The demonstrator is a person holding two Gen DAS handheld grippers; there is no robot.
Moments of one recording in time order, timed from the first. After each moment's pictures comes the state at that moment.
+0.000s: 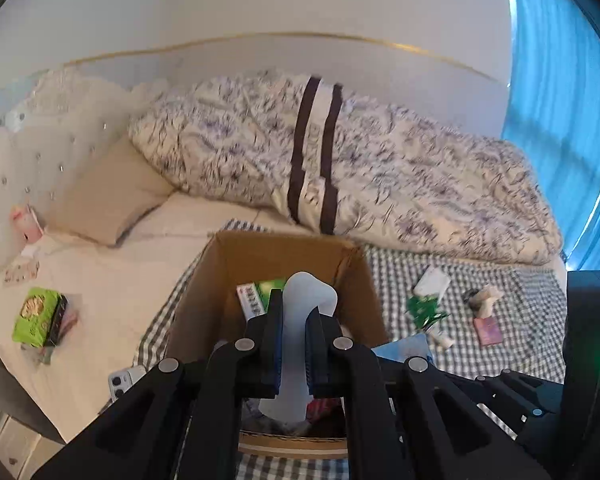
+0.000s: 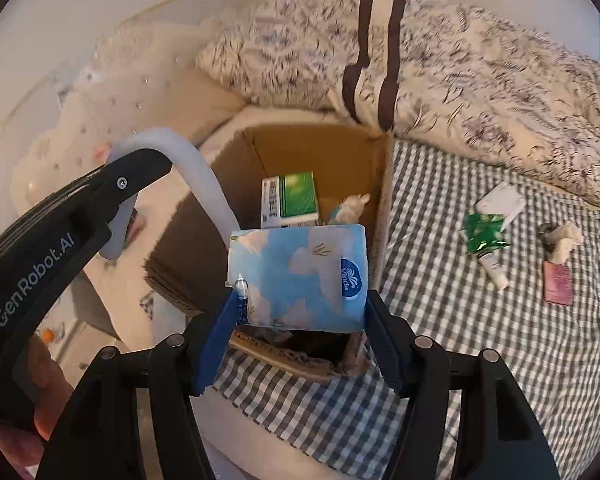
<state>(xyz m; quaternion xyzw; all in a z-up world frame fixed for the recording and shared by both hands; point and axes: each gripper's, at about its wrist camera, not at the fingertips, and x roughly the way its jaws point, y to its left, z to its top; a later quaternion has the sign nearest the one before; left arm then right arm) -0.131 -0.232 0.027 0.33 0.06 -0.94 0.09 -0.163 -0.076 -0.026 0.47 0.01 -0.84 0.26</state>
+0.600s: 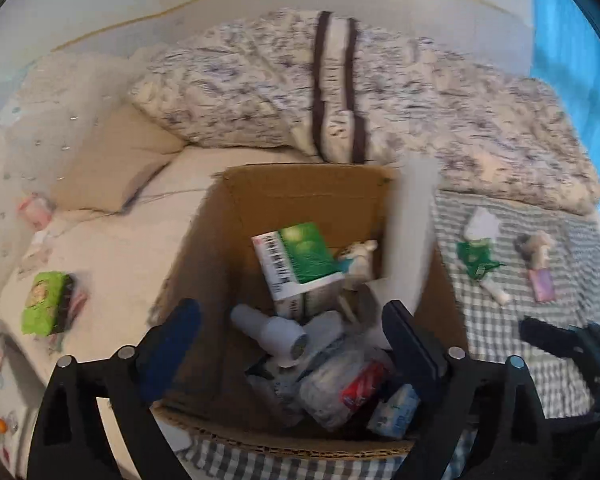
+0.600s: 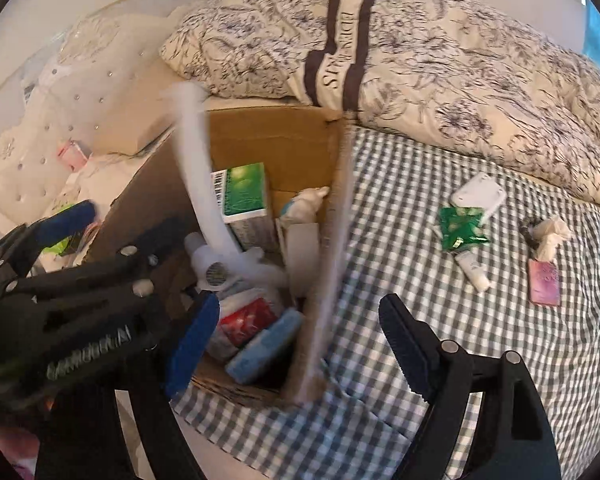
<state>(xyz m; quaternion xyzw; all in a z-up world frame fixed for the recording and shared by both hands) -0.166 -0.225 -0.032 0.42 0.01 -0.89 0.15 -0.188 -0.047 -0.047 0.47 0.02 -0.86 0.20</state>
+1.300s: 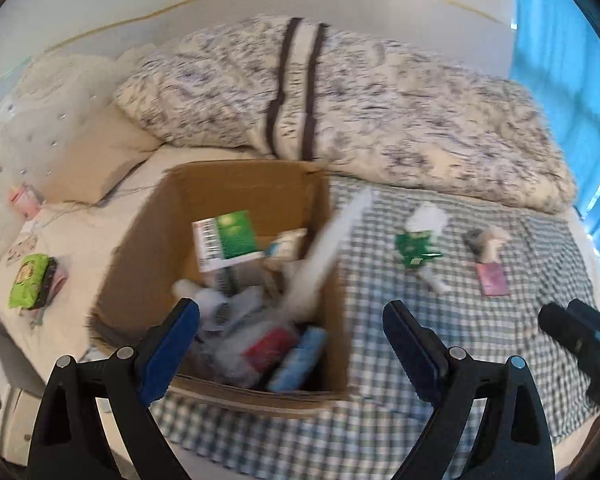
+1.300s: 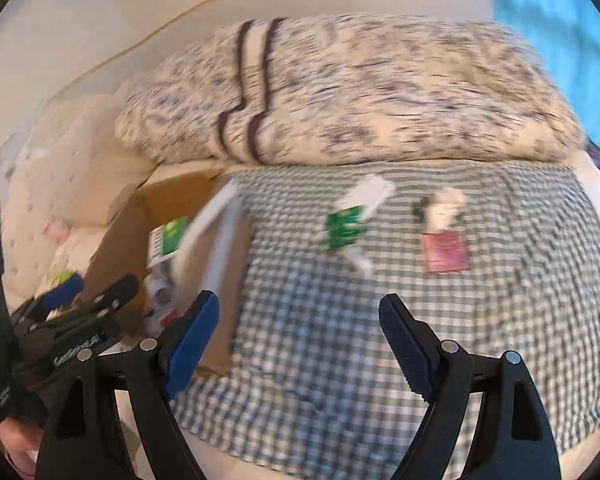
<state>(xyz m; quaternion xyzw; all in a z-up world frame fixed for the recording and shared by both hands) -0.141 -0.132 -0.011 0.41 0.02 -0.91 0.09 -0.150 0.122 -0.006 0.42 -0.08 -0.90 0.11</state>
